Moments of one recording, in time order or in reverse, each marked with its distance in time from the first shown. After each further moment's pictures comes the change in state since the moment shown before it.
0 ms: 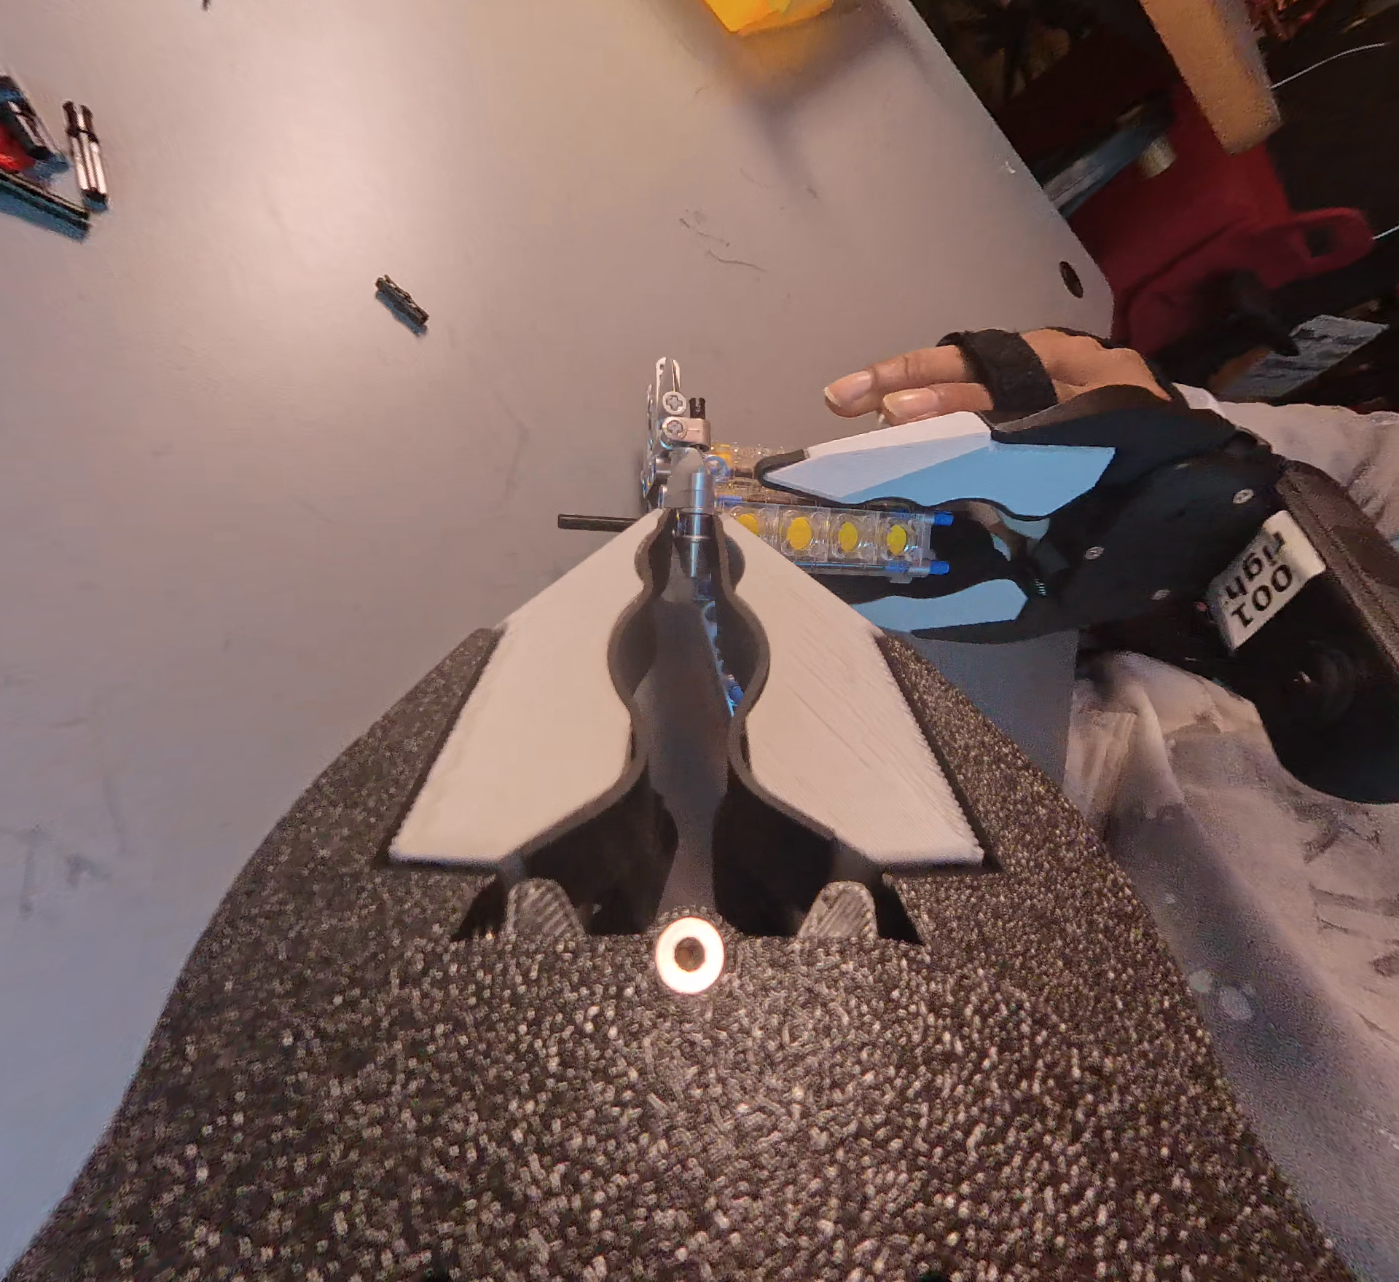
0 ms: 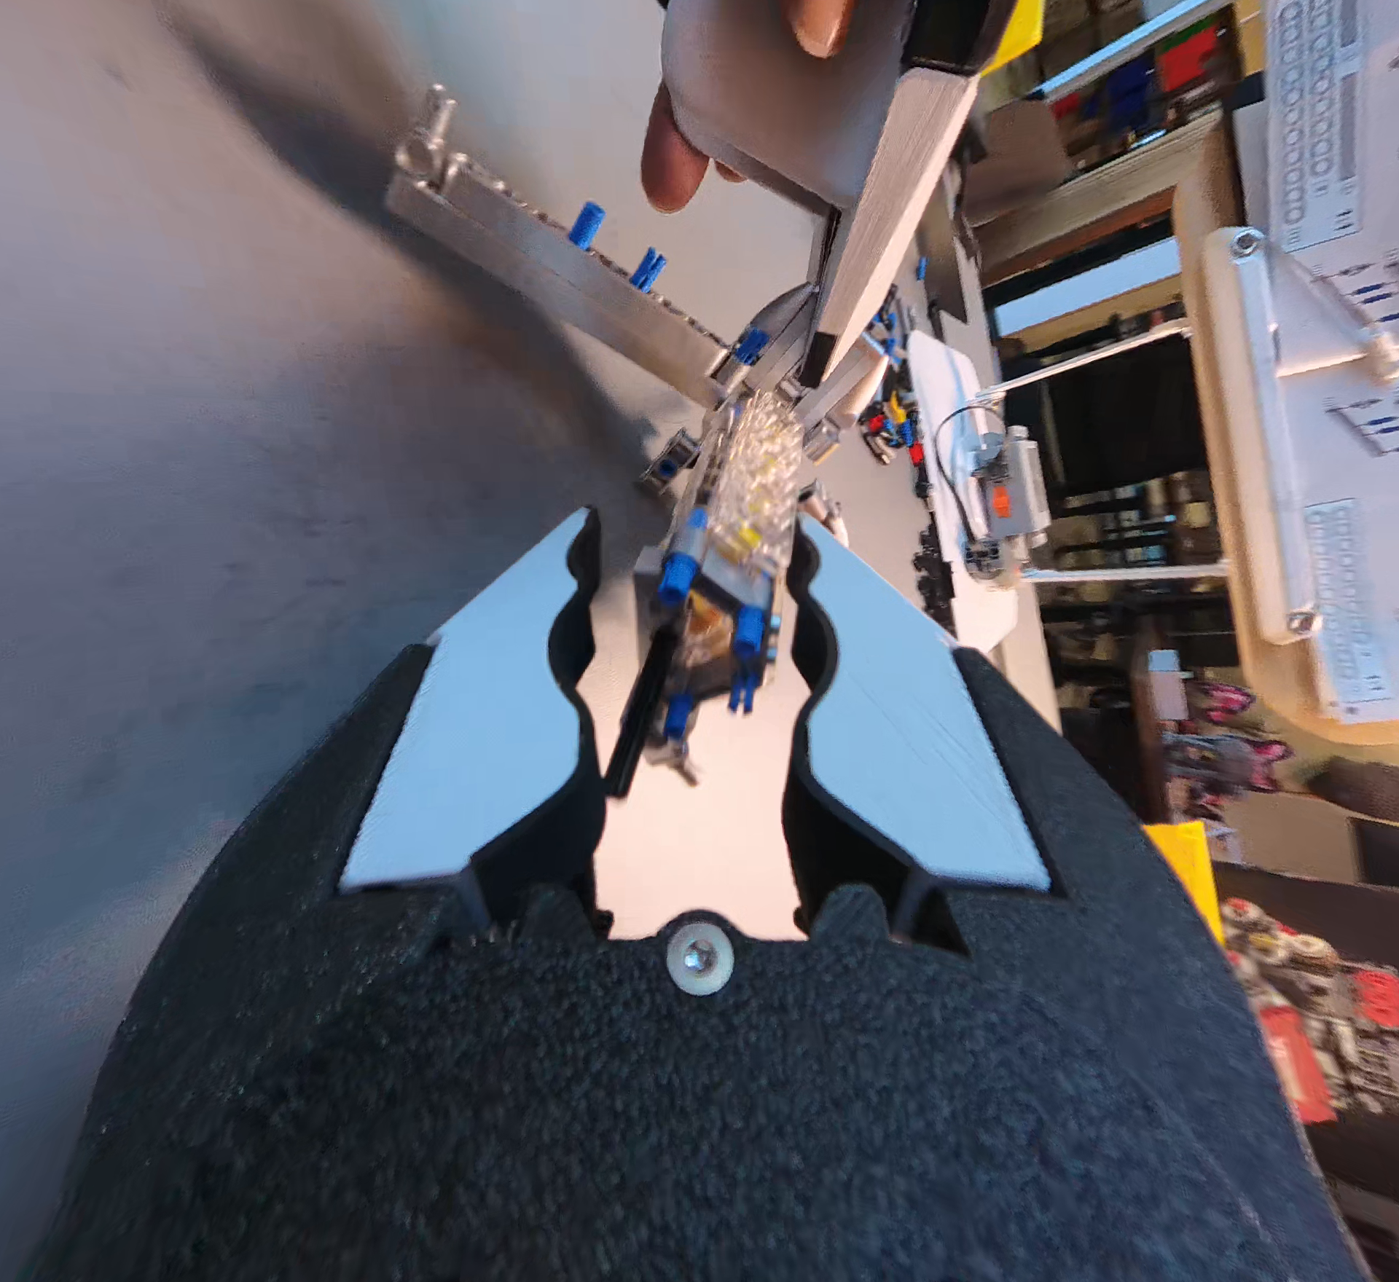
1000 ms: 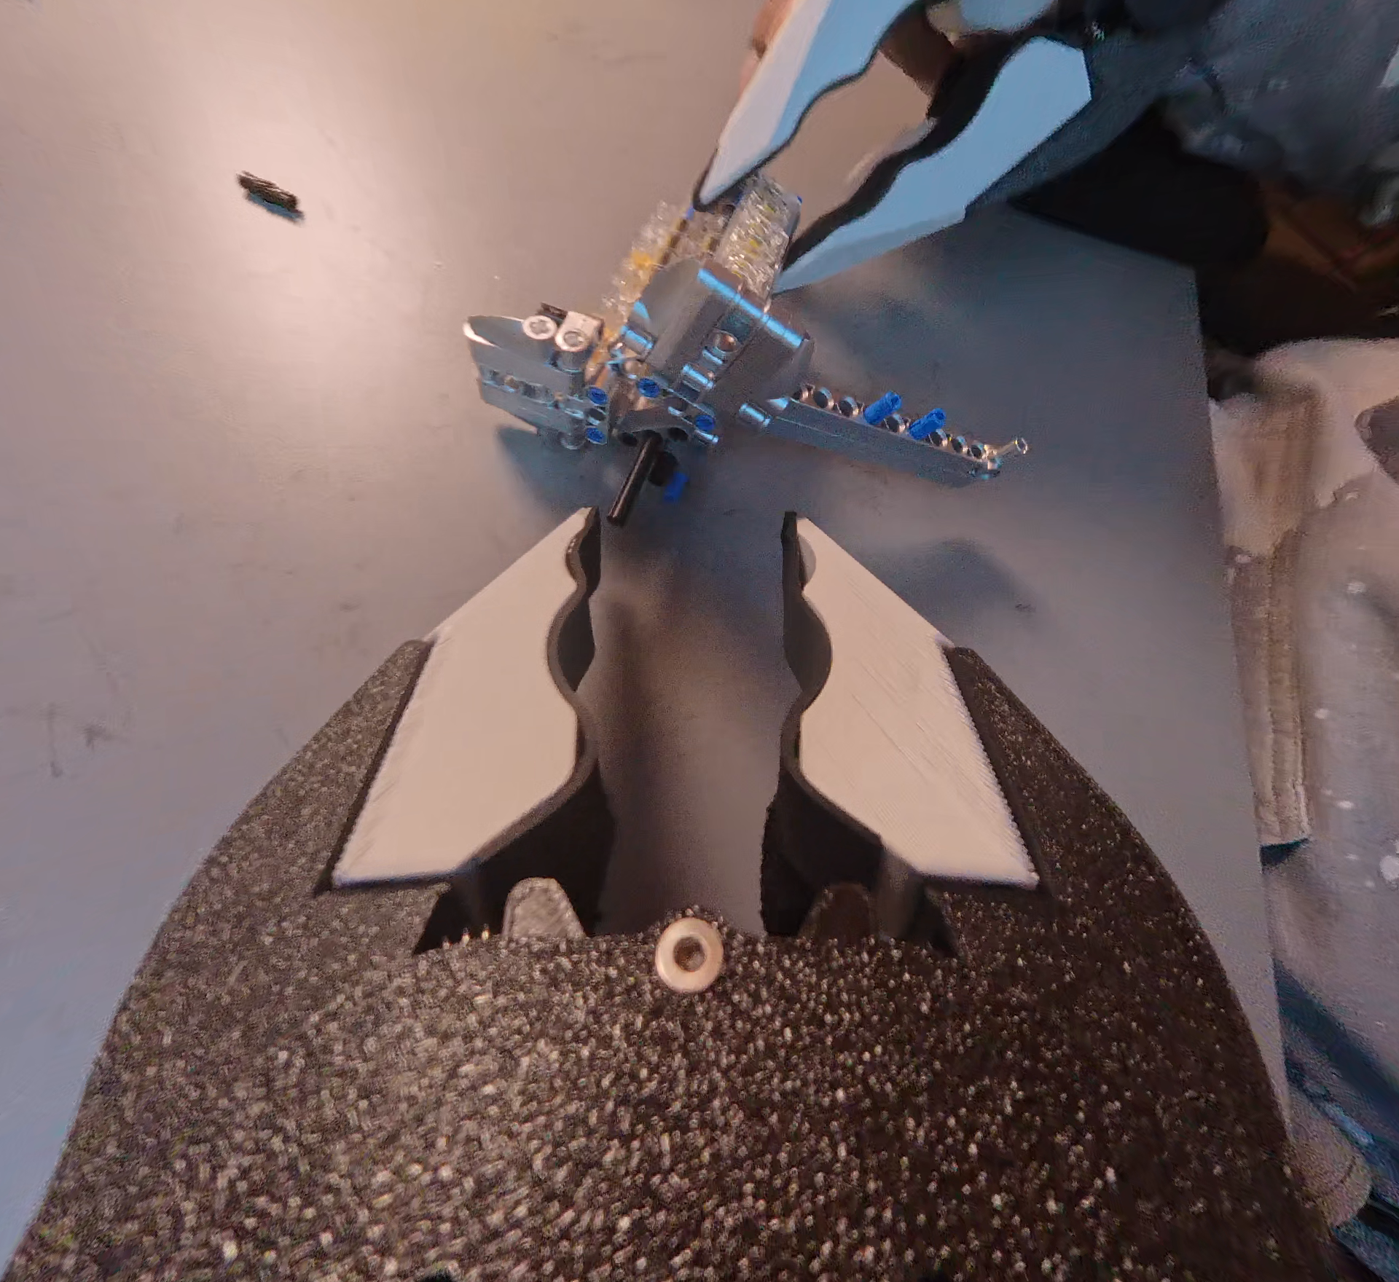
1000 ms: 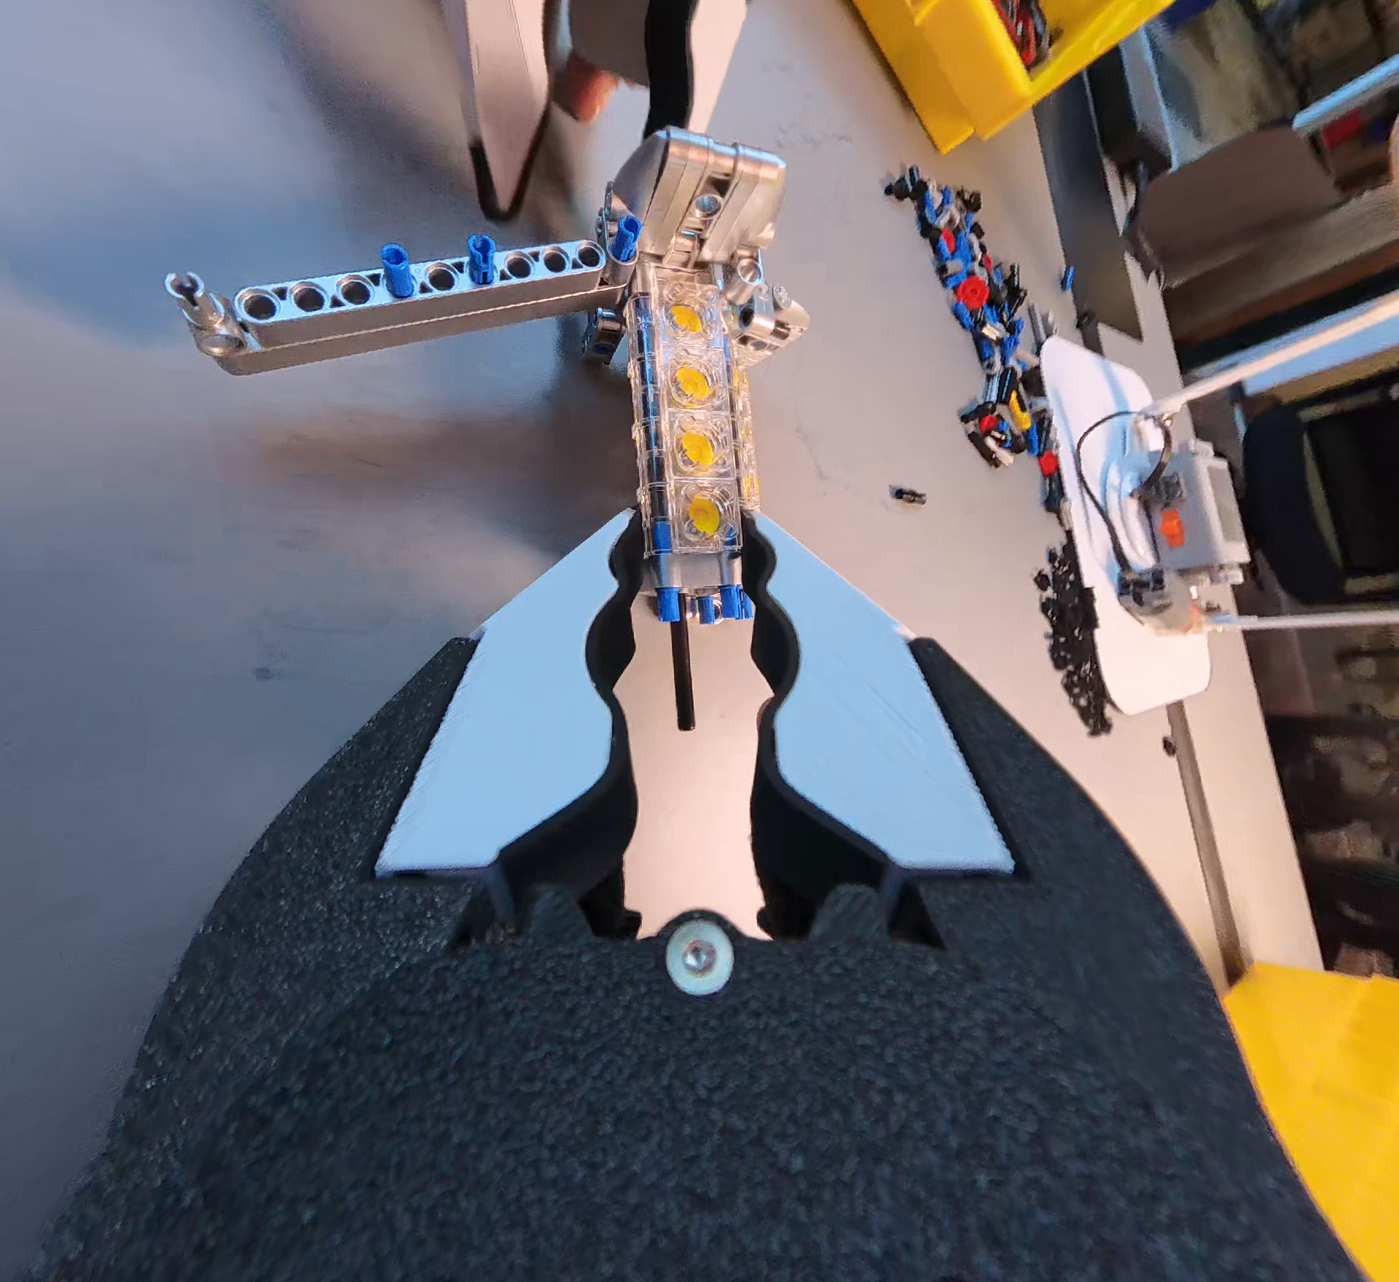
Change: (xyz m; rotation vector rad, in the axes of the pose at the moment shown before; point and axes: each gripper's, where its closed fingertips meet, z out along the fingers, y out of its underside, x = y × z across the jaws) left arm 0.006 0.068 -0.016 -0.071 -0.011 0.403; right arm 0.003 0.017 -0.011 0.126 -0.276 0.104
